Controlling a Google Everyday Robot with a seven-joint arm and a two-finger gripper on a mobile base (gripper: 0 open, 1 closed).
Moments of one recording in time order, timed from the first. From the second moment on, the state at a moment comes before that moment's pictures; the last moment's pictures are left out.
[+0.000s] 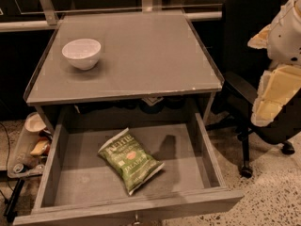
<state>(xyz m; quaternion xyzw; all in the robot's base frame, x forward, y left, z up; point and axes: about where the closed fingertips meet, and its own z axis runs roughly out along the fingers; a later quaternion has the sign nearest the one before) 0.438 -0.216 0.977 -0.60 0.78 -0.04 0.16</state>
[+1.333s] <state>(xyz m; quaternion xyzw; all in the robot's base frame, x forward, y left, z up) 0.426 -0.151 0.926 -0.64 0.76 0.02 0.14</state>
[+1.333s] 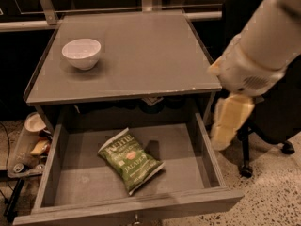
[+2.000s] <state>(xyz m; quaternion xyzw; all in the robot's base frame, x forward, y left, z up) 0.440 -0.074 0.837 -0.63 0.75 0.16 0.10</state>
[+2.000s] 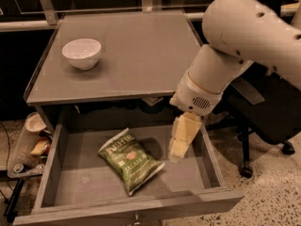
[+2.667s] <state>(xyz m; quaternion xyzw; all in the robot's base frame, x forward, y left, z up) 0.432 -0.052 0.818 -0.61 0.76 0.18 0.12</state>
